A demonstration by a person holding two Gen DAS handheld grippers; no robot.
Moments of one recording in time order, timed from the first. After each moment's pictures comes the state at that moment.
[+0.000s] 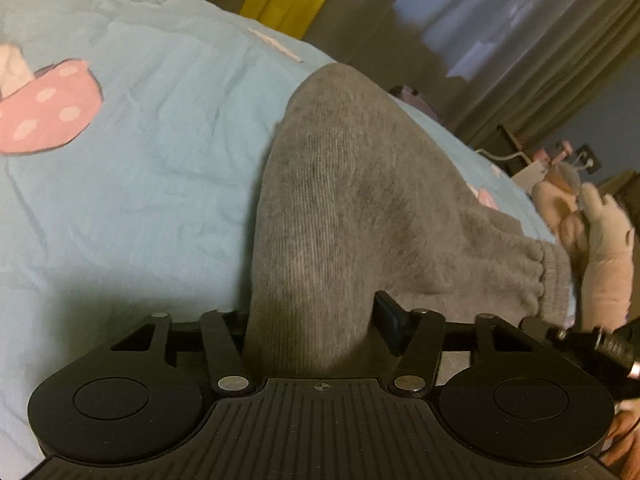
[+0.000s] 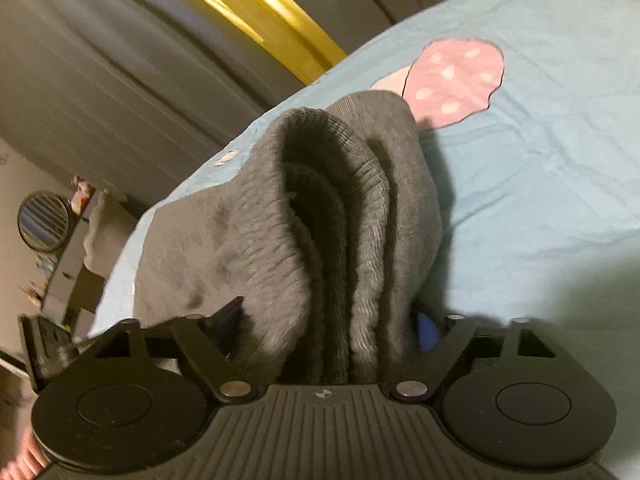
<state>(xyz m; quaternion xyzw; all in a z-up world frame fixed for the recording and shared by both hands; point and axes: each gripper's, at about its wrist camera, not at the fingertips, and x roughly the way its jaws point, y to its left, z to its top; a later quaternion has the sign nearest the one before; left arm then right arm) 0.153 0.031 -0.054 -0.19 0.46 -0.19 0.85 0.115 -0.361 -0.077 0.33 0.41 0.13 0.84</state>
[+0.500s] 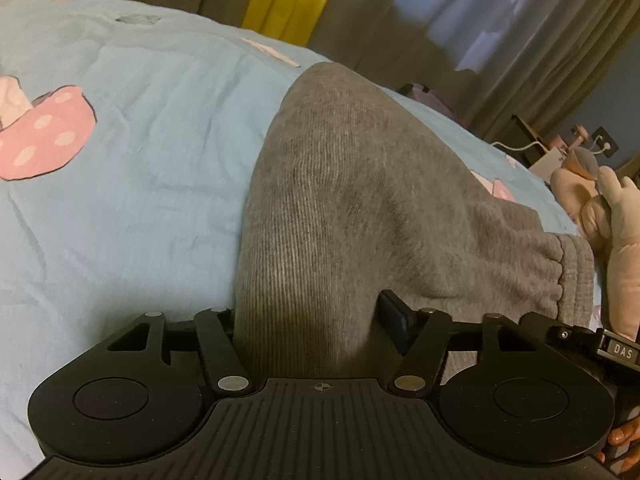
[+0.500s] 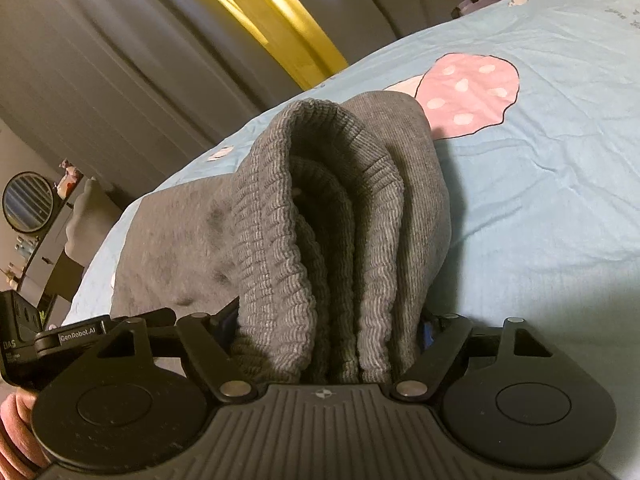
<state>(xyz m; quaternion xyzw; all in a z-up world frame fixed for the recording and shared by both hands) 0.154 0.013 -0.049 -0.15 0.45 -0.16 0.86 0.114 -0.338 -0.077 0.27 0.39 0.12 0.87</state>
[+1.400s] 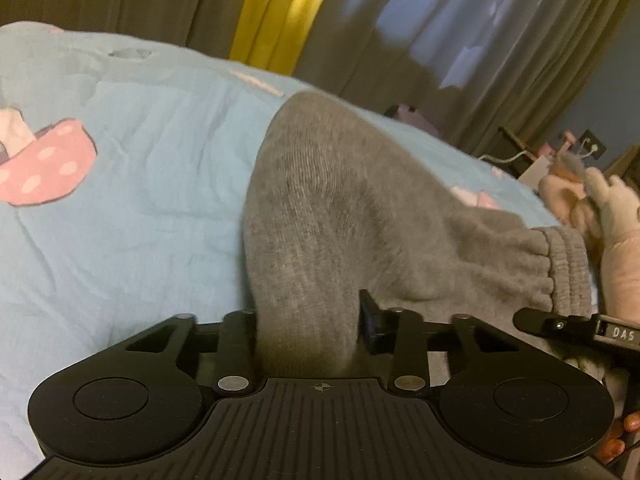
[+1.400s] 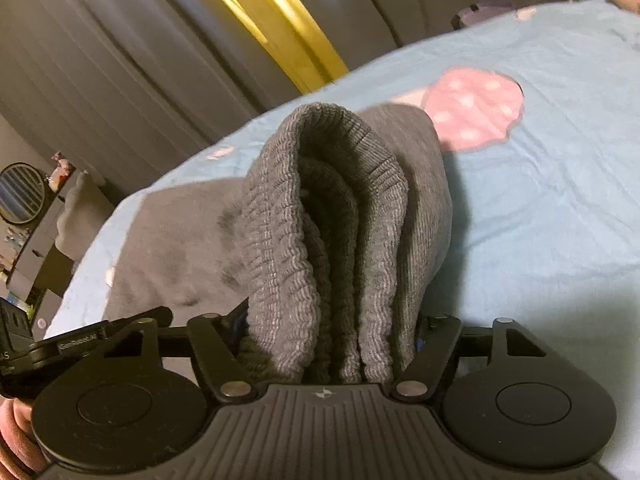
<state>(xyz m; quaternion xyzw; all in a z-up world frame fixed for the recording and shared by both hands) 0.141 0.017 -0.036 -0.15 0.41 -0.18 0.88 0.111 -0.330 -0.055 0.25 0.39 0.10 0.88</state>
